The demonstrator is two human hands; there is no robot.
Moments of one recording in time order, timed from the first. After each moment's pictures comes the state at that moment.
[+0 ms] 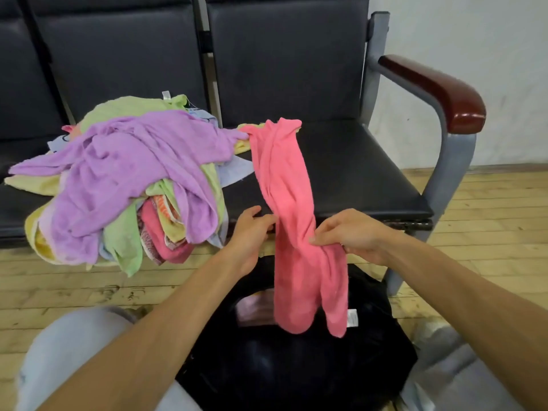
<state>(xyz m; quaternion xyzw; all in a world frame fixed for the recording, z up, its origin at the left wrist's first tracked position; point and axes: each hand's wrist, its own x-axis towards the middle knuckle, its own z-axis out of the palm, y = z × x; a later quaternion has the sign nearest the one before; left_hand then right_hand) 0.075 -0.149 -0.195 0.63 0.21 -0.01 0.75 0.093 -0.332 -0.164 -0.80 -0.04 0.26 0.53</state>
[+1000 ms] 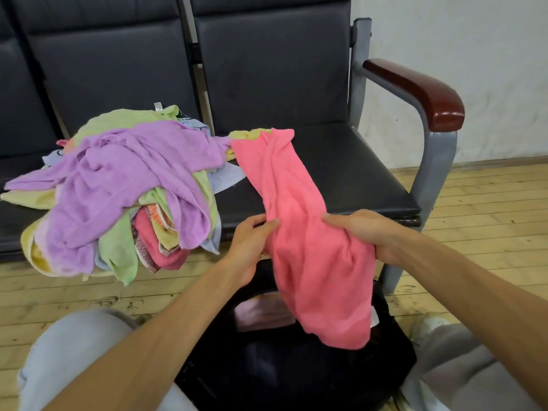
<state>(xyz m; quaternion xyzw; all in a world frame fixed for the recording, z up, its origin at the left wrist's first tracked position) 0.067 -0.156 -0.204 0.69 0.17 0.01 0.70 0.091 -0.362 -0.161 -0.79 0.07 0.23 0.57</state>
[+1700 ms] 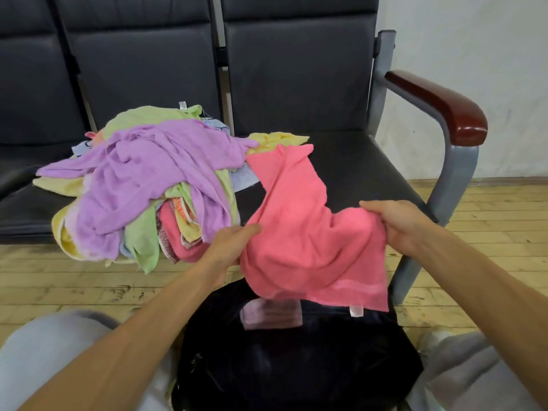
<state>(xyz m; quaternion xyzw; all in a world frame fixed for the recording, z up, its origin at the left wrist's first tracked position) 0.038 -0.096 -0.188 0.74 0.23 -0.01 0.63 0.113 -0.367 -0.154 -0.68 0.13 0.11 0.71</state>
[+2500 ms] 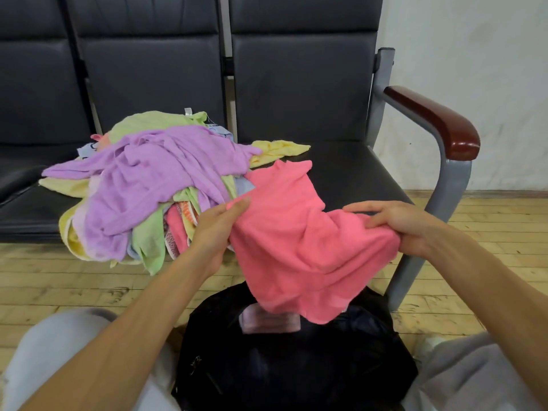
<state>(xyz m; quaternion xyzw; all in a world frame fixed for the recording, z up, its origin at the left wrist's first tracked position) 0.032 -0.079 -0.153 0.64 0.17 0.10 0.74 0.096 -0.374 -0.119 -0.76 -0.02 0.23 0.61</state>
